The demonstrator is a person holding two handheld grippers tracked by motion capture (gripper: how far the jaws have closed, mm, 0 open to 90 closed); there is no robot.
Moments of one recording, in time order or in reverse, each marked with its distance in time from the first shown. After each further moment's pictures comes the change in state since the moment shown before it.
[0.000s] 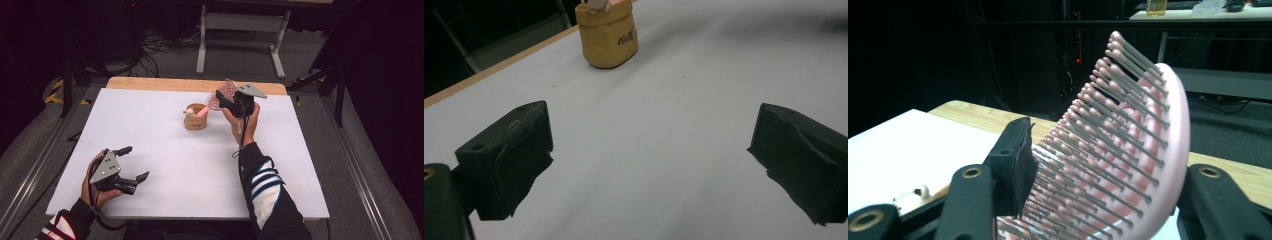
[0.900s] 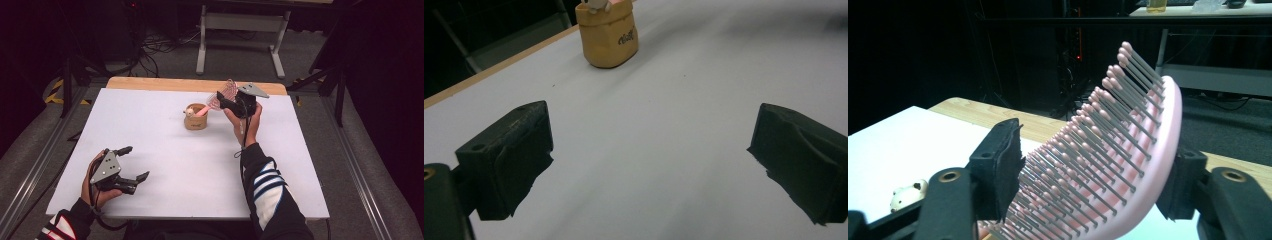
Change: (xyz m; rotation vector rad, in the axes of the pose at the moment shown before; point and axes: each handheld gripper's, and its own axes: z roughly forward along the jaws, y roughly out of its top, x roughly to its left) left arm 0.000 0.000 0.000 0.002 0.001 0.002; right arm -0.004 0.001 -0.004 0.011 0.006 0.001
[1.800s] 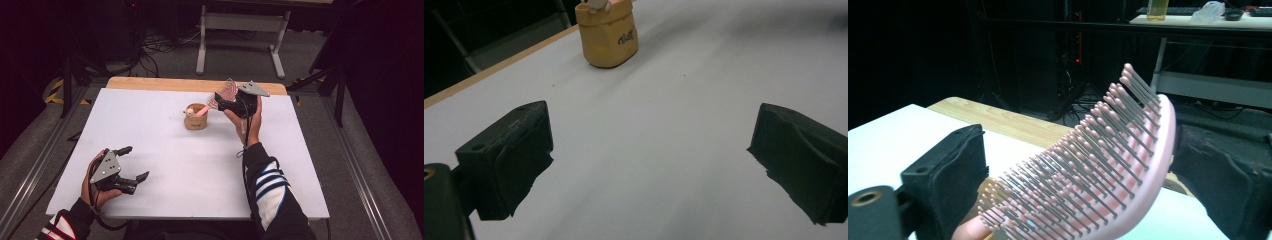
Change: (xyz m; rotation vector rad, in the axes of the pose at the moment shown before) left arm 0.001 0.000 0.000 -0.003 -0.005 -0.001; right arm 0.002 0.007 -0.004 -0.008 0.003 -0.042
